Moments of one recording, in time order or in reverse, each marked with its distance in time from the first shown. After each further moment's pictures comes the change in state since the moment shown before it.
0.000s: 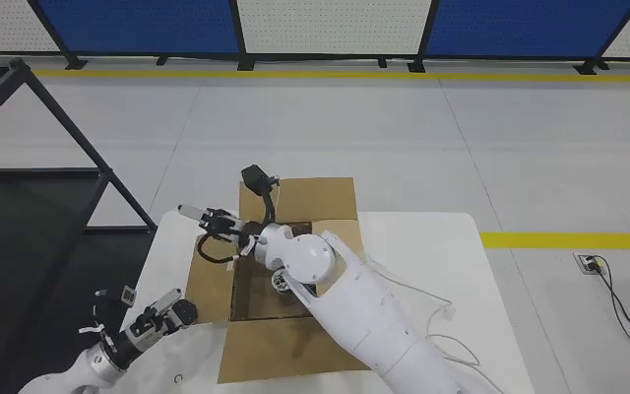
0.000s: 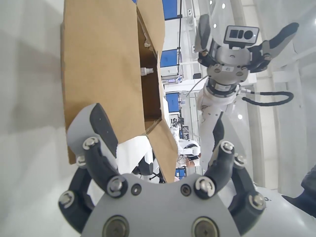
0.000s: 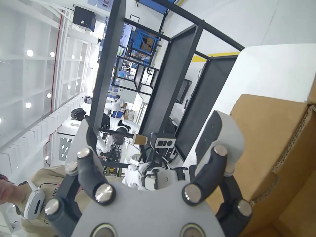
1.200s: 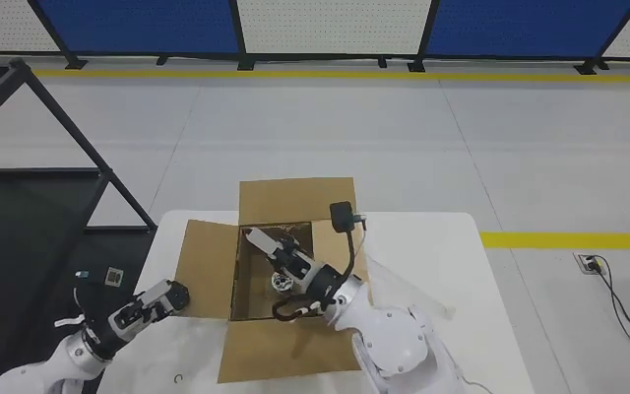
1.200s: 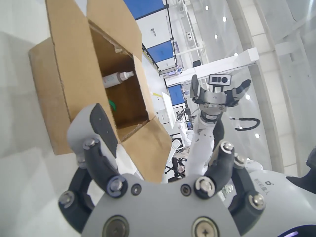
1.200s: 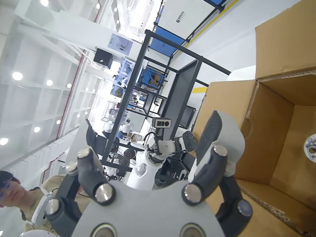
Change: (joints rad) left arm -0.002 0.018 -0.096 -0.162 -0.011 -0.025 -0.059; right arm -0.599 0.145 0.284 -0.855 -0.248 0.153 0.101
